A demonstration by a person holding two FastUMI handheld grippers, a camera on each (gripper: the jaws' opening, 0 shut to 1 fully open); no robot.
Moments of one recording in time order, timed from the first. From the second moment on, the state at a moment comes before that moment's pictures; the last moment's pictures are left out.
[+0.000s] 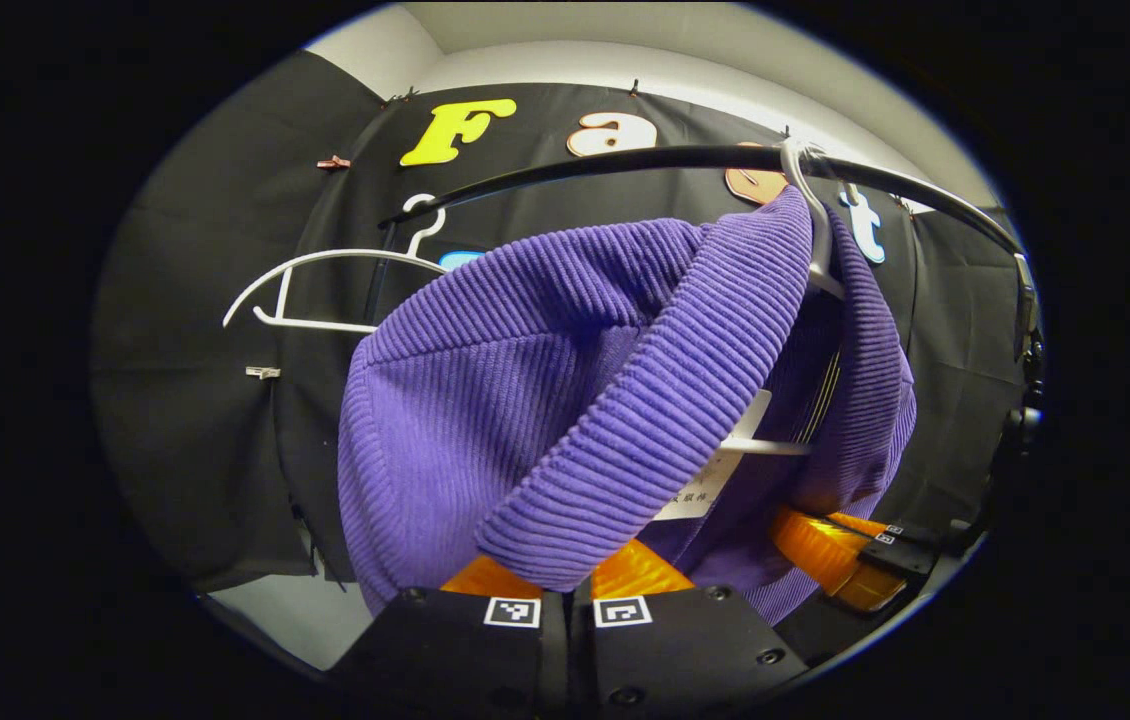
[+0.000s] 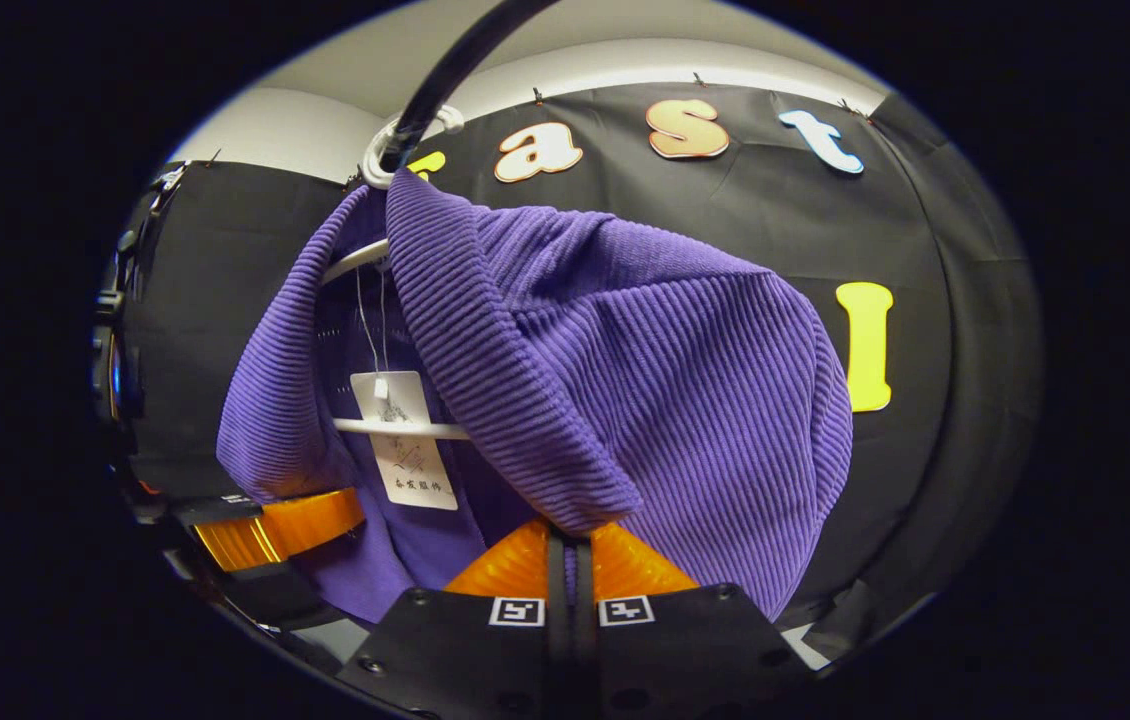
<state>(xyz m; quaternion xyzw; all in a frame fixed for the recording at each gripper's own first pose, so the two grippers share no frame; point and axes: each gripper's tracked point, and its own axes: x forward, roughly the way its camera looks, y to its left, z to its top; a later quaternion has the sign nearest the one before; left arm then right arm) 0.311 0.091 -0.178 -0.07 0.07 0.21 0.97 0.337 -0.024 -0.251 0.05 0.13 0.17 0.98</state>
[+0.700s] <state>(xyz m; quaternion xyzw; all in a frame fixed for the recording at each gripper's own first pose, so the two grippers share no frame) 0.242 0.132 -0.105 -0.05 0.01 0.29 0.96 0.297 -0.056 -0.162 0.36 0.11 0.41 0.83</state>
